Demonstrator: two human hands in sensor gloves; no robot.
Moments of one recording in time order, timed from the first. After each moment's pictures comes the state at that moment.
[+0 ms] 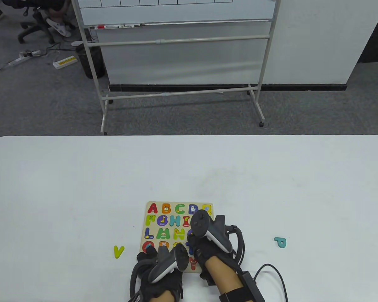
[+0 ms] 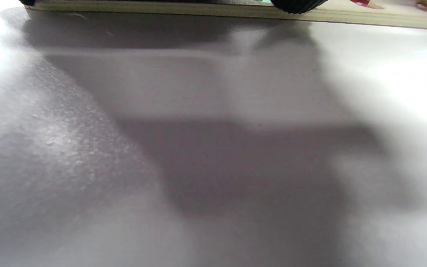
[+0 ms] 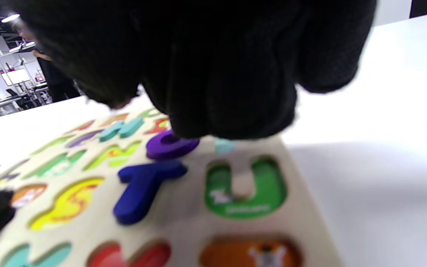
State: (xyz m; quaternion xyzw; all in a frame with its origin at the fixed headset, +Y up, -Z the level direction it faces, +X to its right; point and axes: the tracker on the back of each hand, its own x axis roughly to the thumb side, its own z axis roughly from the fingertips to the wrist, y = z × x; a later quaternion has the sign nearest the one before) left_hand -0.102 -0.793 -0.278 -0.26 -0.02 0.00 0.96; right_hand 0.042 -0.736 -0.349 0.01 0.07 0.99 0.13
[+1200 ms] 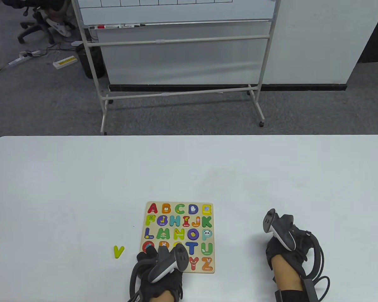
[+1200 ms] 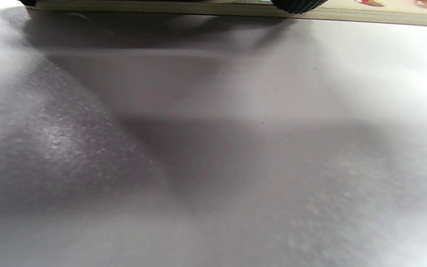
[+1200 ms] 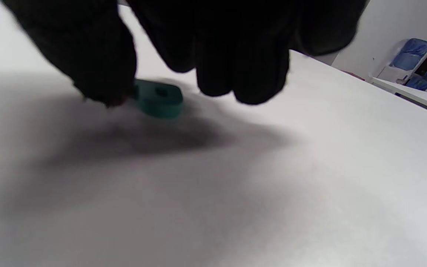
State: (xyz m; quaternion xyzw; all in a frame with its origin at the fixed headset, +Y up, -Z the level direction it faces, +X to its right) left_hand -0.102 -0.792 -0.278 -0.27 -0.02 -0.01 0.96; right_hand 0.230 -0.758 -0.345 -0.24 0.14 0.96 -0.08
